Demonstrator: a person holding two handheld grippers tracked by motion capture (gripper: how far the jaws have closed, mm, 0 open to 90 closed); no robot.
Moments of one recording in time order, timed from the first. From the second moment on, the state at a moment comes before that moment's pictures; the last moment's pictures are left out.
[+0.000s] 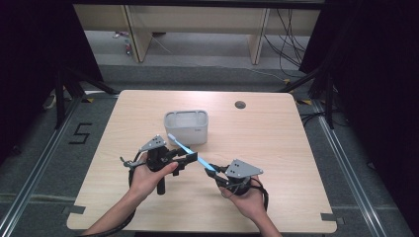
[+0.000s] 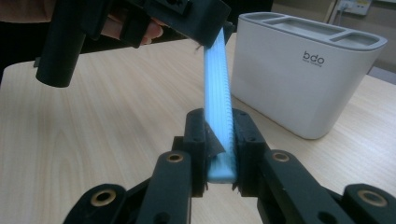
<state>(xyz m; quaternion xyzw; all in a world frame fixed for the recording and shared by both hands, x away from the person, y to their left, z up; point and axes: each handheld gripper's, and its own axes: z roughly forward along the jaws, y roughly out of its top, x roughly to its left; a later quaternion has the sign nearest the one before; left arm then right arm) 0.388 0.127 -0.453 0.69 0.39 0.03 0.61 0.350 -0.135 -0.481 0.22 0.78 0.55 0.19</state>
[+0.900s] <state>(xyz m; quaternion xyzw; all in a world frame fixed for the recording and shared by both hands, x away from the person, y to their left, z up) 0.380 0.115 -0.430 0.69 0.34 0.02 0.64 0.351 -0.115 -0.489 0.21 0.81 0.50 0.20</state>
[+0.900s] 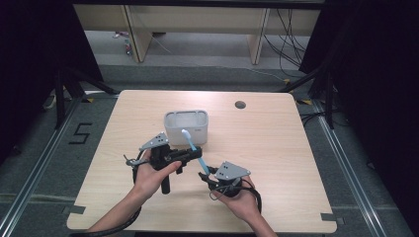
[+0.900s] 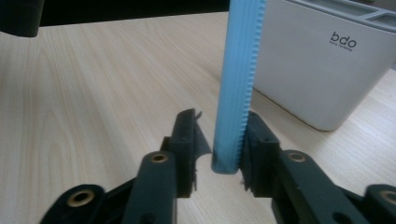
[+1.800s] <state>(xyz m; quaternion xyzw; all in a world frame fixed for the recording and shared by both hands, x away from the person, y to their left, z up) 0.383 0.139 -0.413 0.71 0.32 0.20 0.60 0.343 -0.159 -0.485 0.28 0.78 0.51 0.21</state>
